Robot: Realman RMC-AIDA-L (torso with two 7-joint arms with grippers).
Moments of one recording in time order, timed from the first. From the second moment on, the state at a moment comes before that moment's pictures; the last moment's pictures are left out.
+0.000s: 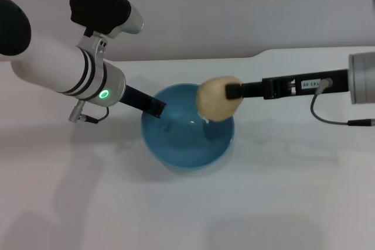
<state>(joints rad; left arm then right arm) -0.76 -2.06 1.52 0.90 -0.72 -0.97 0.48 0.60 2.05 -1.03 -0.89 1.27 1.47 -0.87</state>
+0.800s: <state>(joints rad) -0.74 -2.06 1.55 0.97 -0.80 -1.06 0.52 0.60 2.06 -0.90 -0.90 1.24 1.45 -0.90</state>
